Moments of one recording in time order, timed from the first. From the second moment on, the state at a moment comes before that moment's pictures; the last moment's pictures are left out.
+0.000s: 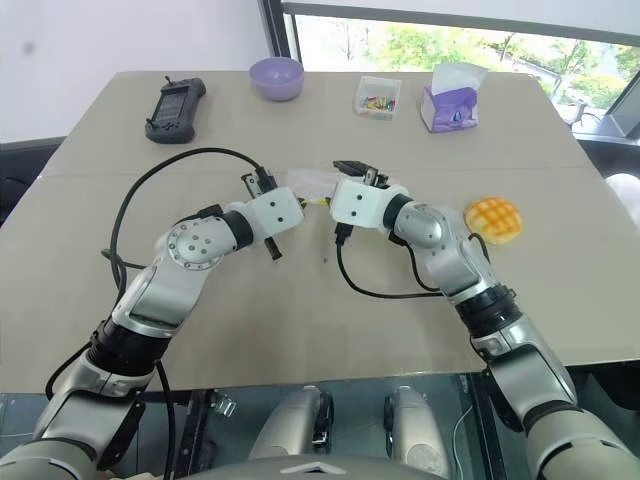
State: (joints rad) left arm -0.51 0.62 -0.28 -0.23 0.26 0.39 -0.63; right arm -0.72 -0.35 0.38 0.10 -0.38 -0.08 0.56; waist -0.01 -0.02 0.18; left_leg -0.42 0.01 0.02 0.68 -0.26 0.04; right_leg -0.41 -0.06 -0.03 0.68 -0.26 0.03
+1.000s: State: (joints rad) left arm -0.48 0.63 -0.28 -0.23 0.28 0.29 -0.66; right arm -0.71 -0.33 0.37 0.14 -0.37 0.06 0.56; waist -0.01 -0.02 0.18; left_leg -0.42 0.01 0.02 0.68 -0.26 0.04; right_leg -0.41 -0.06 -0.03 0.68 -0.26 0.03
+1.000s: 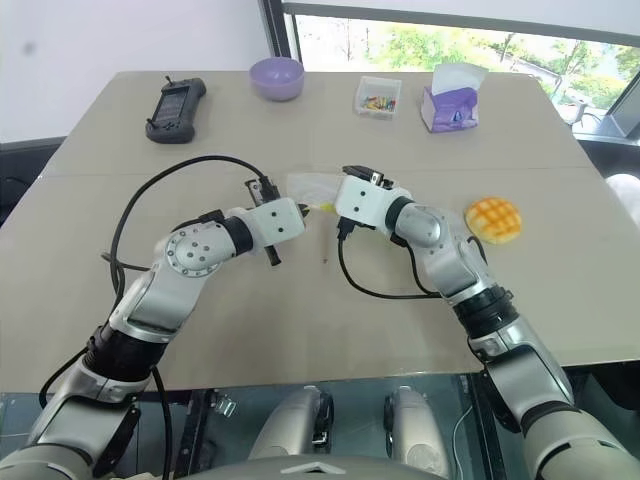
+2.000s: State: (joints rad) left arm -0.38 0.63 -0.17 -0.26 0.20 0.28 -0.67; right arm -0.68 -0.27 0.15 0.28 -0.16 0.30 0.43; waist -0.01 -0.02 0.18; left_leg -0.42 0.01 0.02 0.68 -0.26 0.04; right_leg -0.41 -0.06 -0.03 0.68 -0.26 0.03
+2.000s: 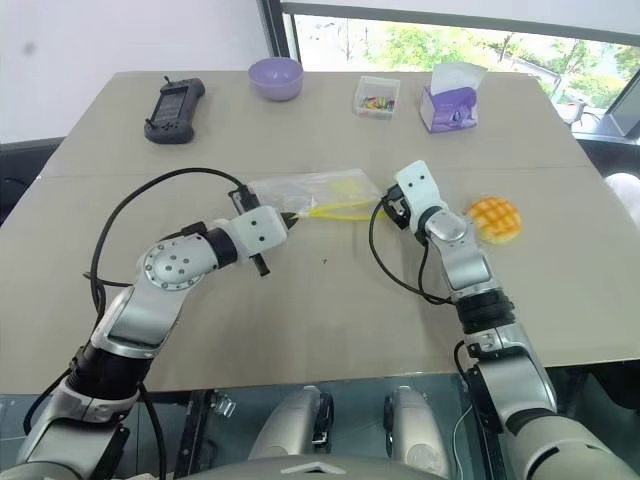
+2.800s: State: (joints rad) left arm -0.44 0.56 -0.18 -0.24 0.22 0.44 -0.62; right arm -0.53 -0.49 0.23 0.05 -0.25 0.06 0.55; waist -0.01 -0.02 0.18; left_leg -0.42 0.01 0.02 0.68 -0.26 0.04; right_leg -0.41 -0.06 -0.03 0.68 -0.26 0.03
